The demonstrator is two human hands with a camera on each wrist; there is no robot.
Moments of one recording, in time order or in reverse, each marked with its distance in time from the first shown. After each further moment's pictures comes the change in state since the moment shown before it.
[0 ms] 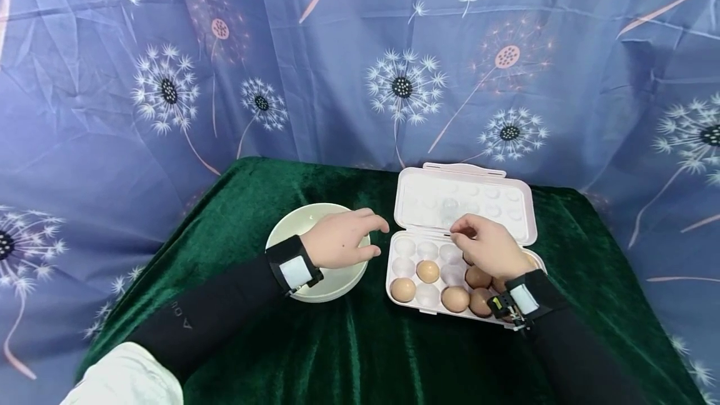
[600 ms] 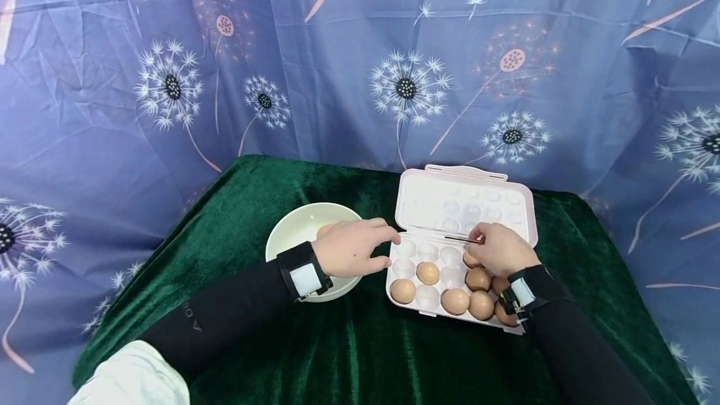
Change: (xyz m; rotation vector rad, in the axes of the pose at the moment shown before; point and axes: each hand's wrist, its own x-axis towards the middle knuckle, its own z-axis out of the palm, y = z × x) left_hand 0.003 0.014 0.010 0.017 -0.010 0.037; right_hand 0.009 0.025 -0.004 -0.139 -0.145 0.166
